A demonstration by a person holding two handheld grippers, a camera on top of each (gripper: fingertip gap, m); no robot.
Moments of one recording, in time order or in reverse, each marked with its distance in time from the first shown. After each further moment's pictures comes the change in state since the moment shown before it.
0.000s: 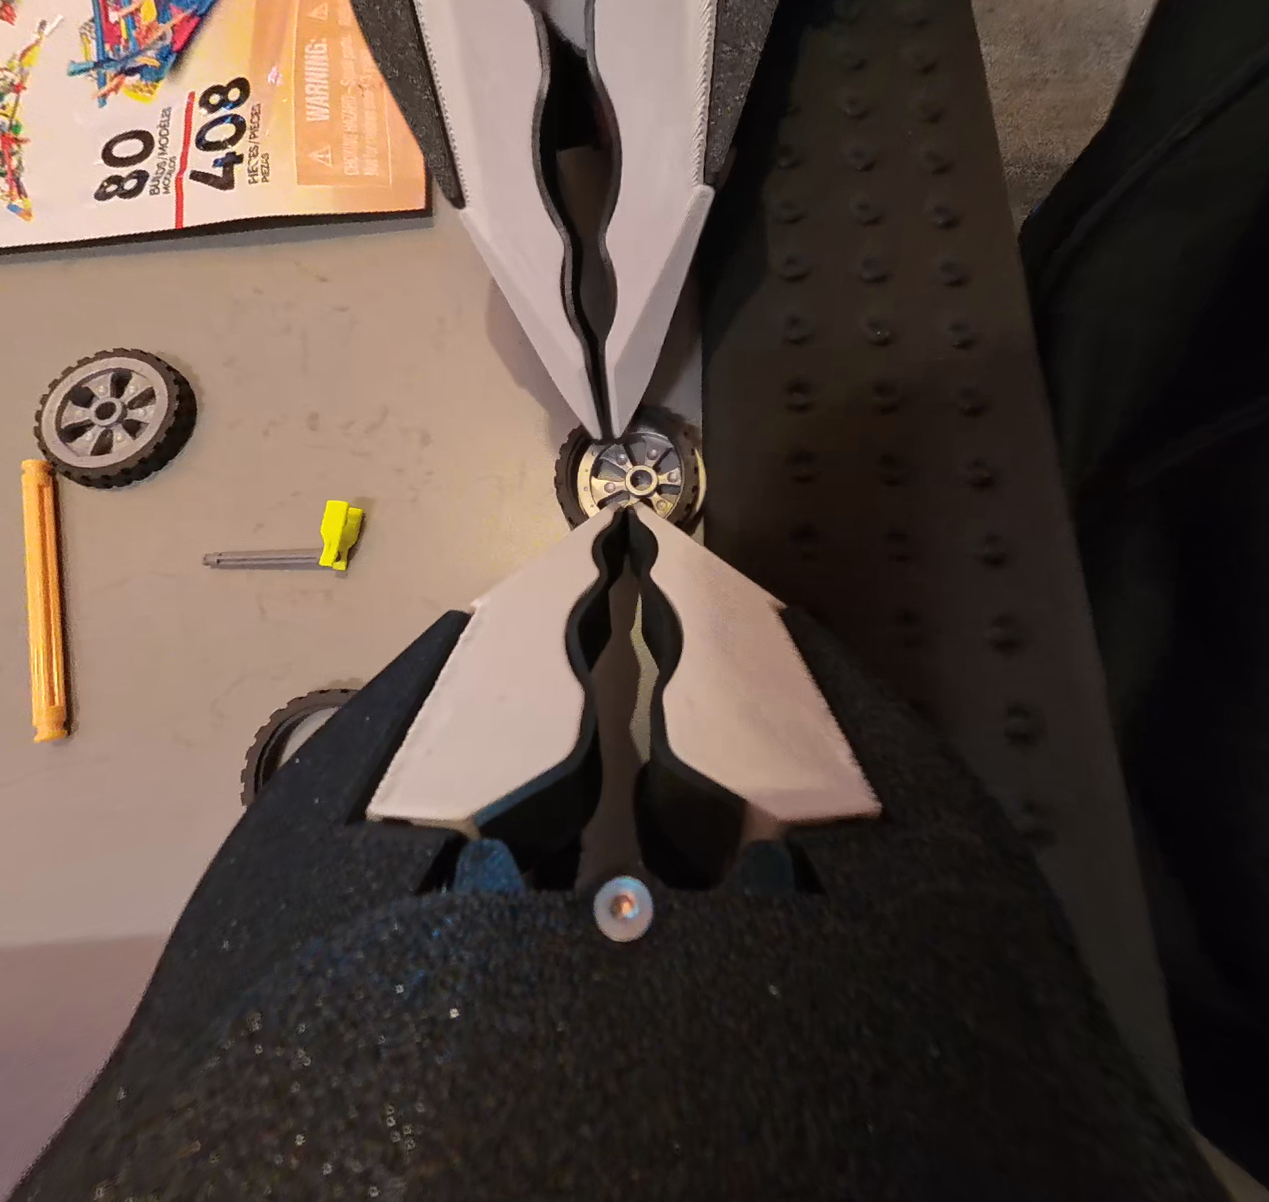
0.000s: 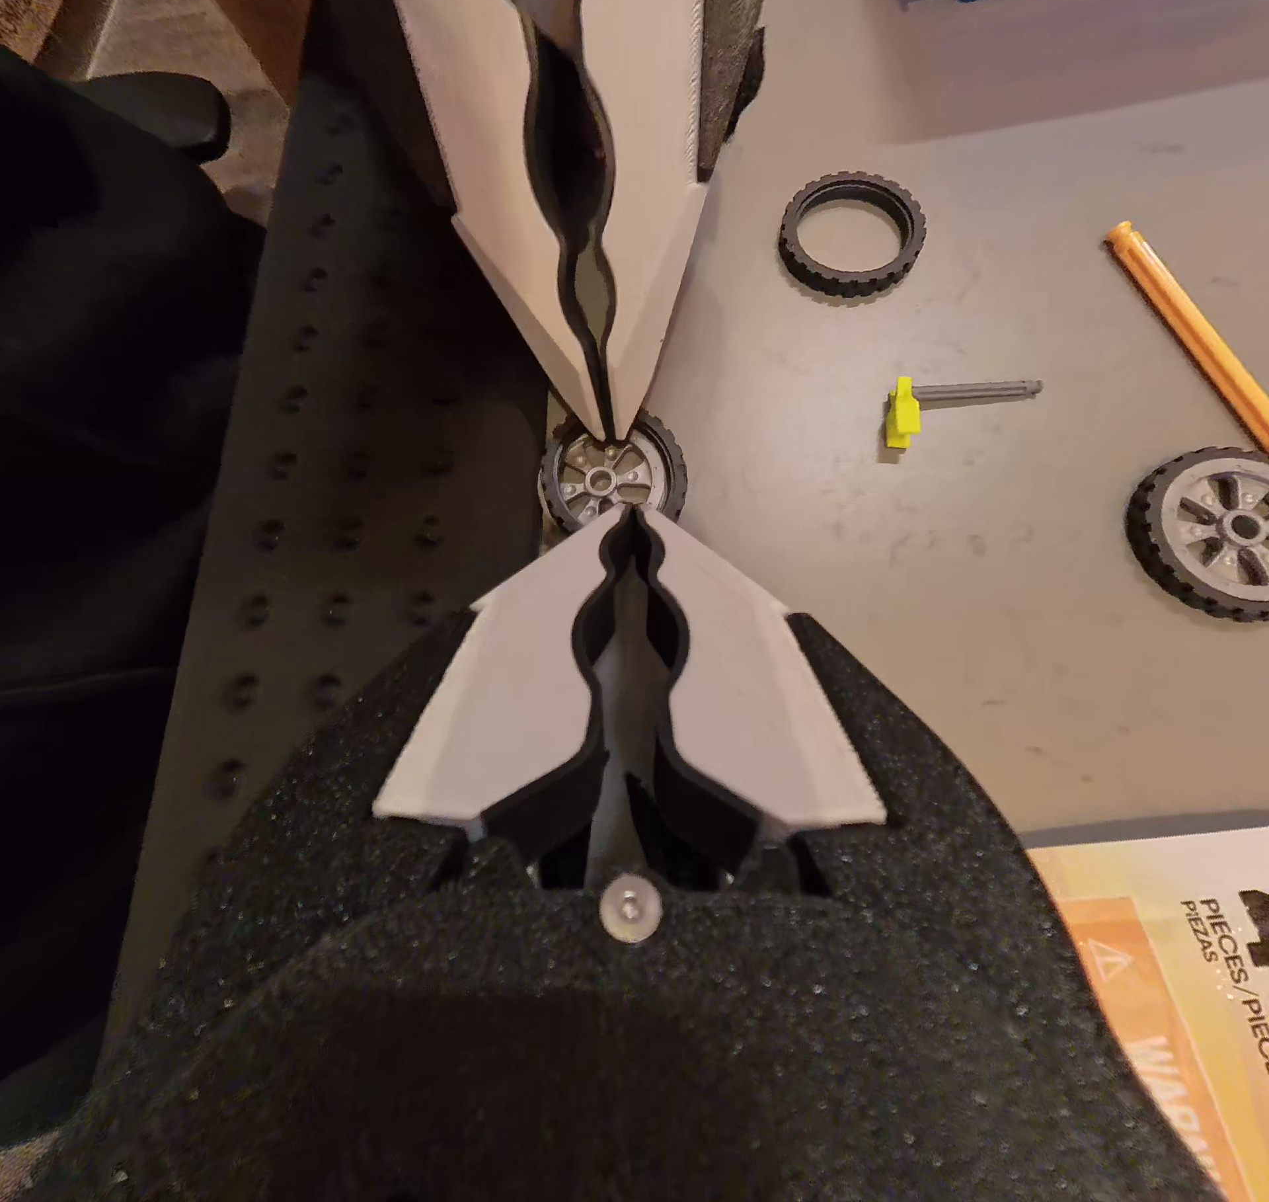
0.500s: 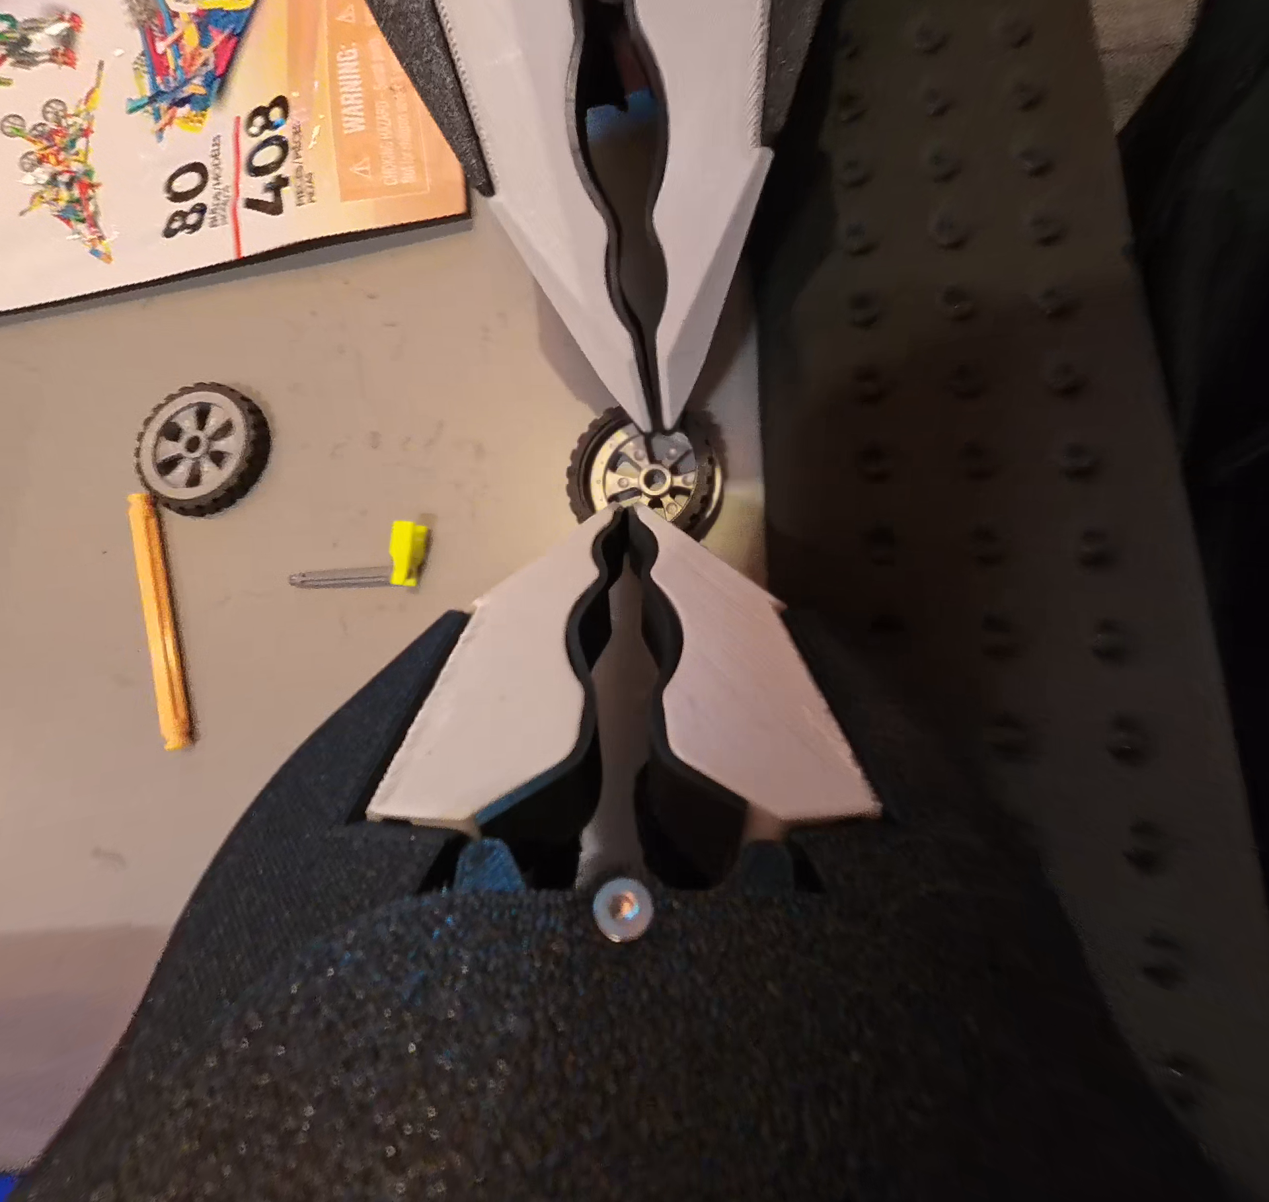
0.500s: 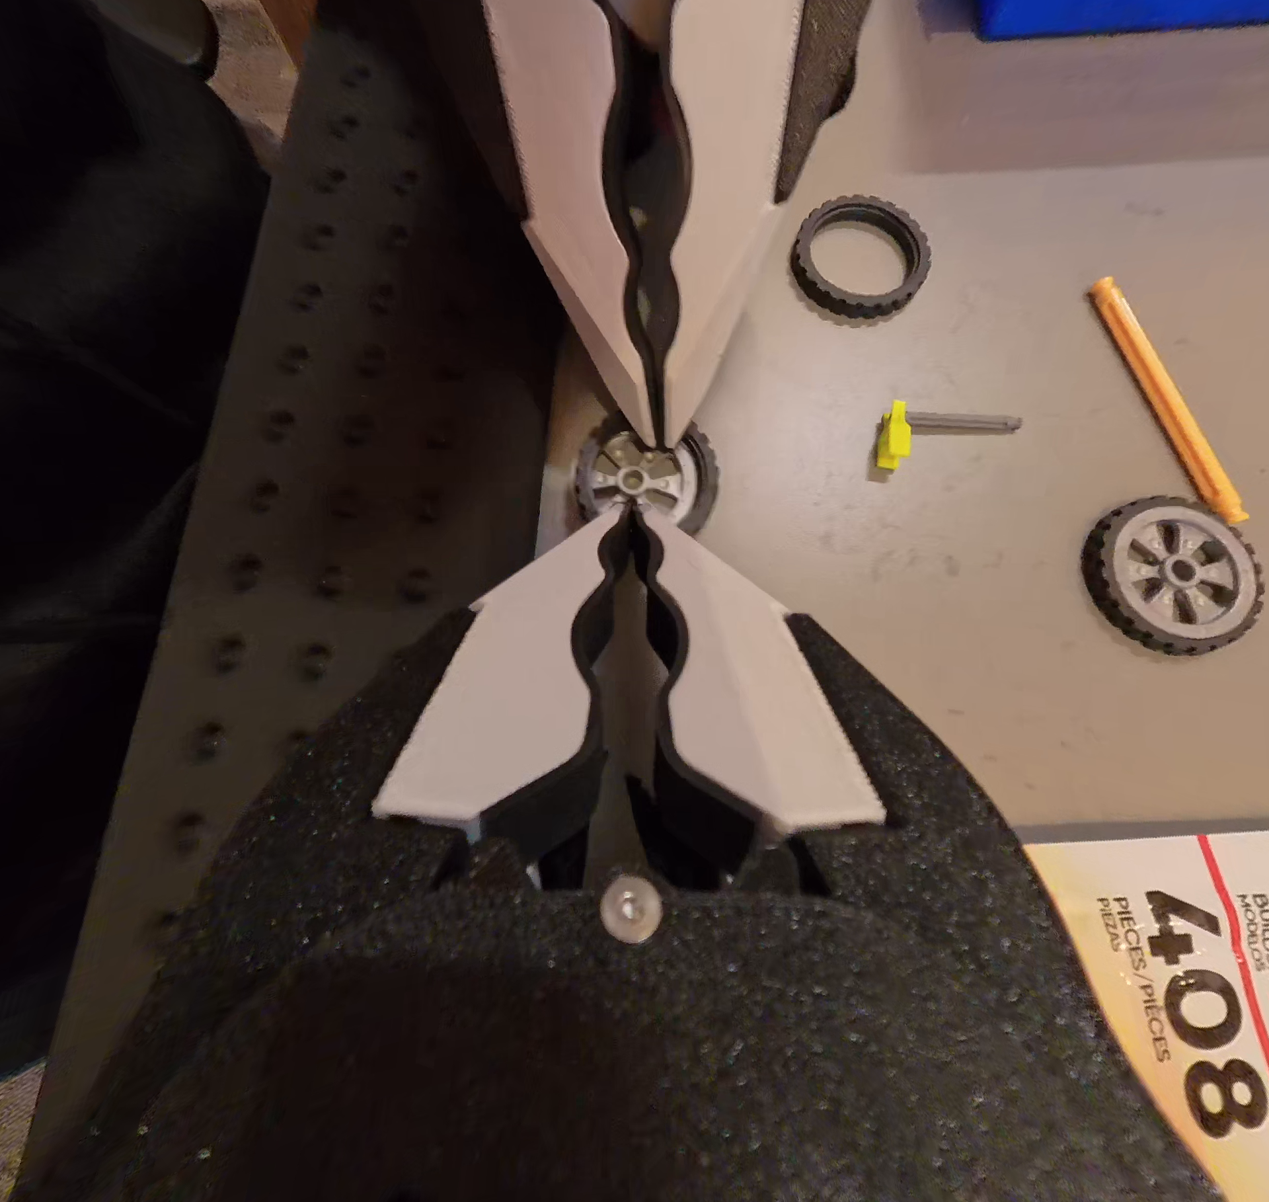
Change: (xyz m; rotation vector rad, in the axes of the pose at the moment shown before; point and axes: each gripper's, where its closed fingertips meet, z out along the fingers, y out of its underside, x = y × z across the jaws) left arm -0.017 -0.001 0.004 -0.068 -0.068 0.094; right arm 0.000 -0.002 -0.005 -0.025 0.018 -0.105
